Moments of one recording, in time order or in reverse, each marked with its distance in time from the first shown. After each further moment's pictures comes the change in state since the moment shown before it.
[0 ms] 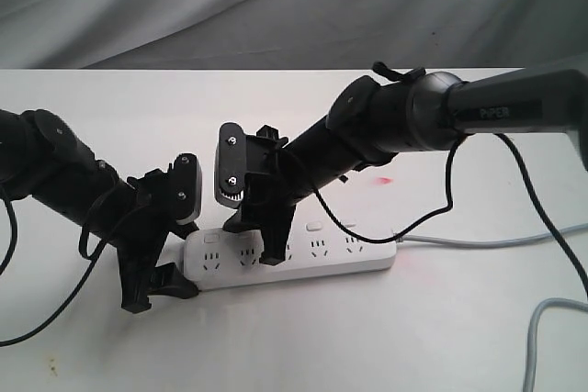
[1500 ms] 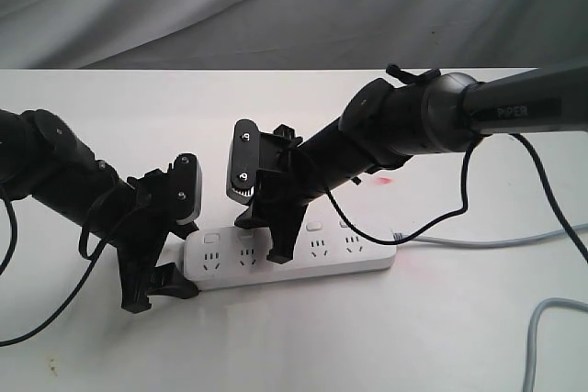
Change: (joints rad) left arm 0.000 0.000 0.000 0.000 0.000 0.000; right arm -0.015 -0.022 0.057 0.001 -0.051 0.028
